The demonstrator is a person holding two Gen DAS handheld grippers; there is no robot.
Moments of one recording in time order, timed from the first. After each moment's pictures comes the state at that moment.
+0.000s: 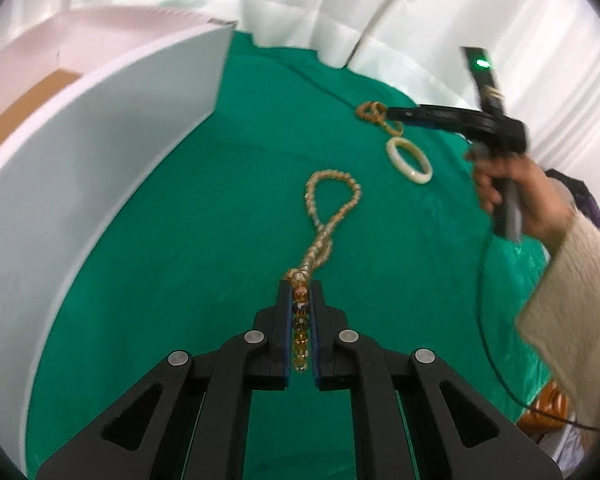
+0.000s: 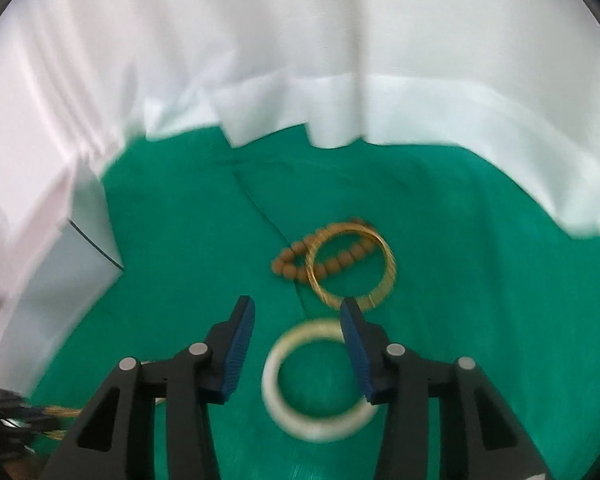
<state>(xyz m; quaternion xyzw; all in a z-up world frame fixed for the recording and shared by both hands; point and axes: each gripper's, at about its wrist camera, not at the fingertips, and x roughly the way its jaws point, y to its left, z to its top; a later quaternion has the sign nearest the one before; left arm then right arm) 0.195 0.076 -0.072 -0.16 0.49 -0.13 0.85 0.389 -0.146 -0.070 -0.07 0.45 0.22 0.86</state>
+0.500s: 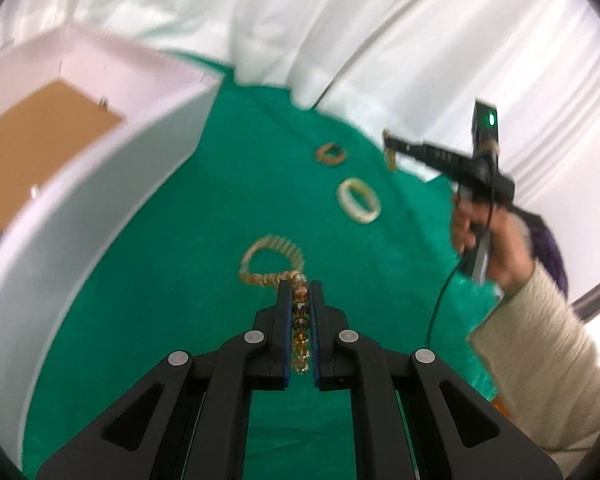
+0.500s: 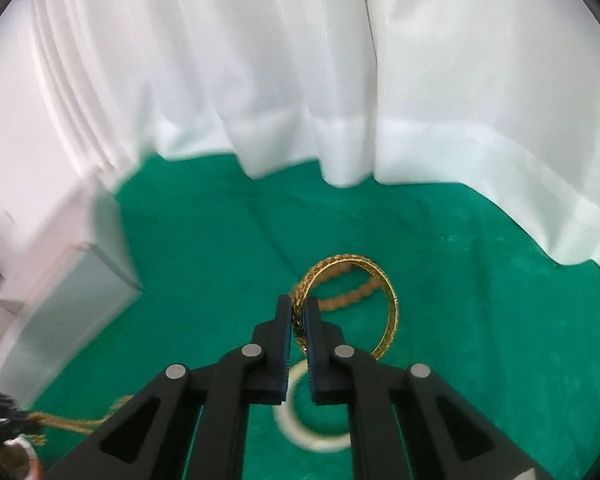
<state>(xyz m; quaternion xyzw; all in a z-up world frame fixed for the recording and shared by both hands) 0.177 0.094 -0.003 -0.22 0.44 -0.17 0.85 0.348 -0.172 -0.003 0.01 0.40 0.25 0.88</state>
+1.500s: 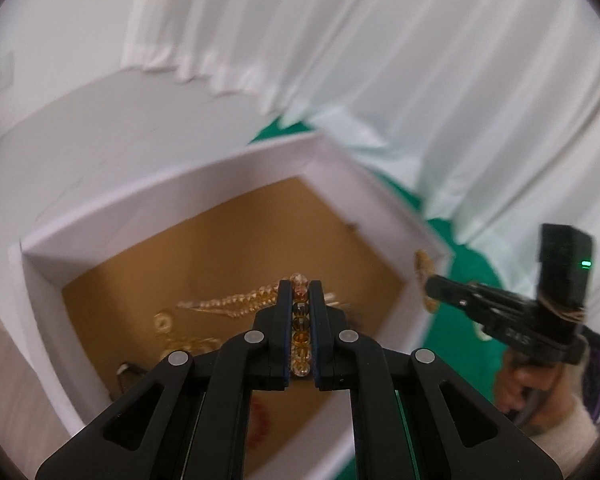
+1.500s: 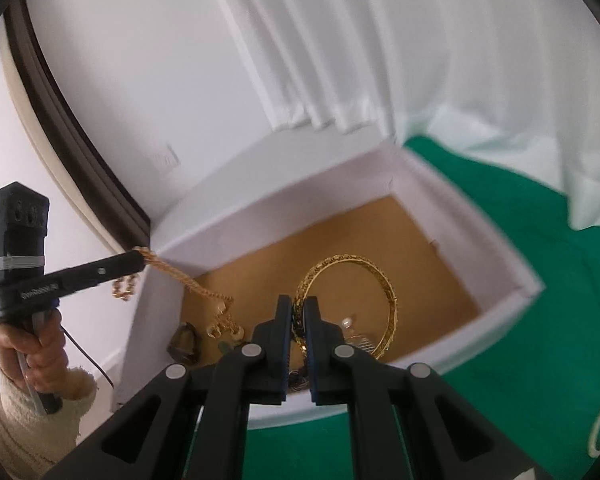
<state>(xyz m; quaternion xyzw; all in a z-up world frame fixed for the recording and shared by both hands) 0.133 0.356 0.019 -0.27 0.39 0.09 0.88 0.211 0.169 0.029 -0.06 0.42 0.49 0.76</state>
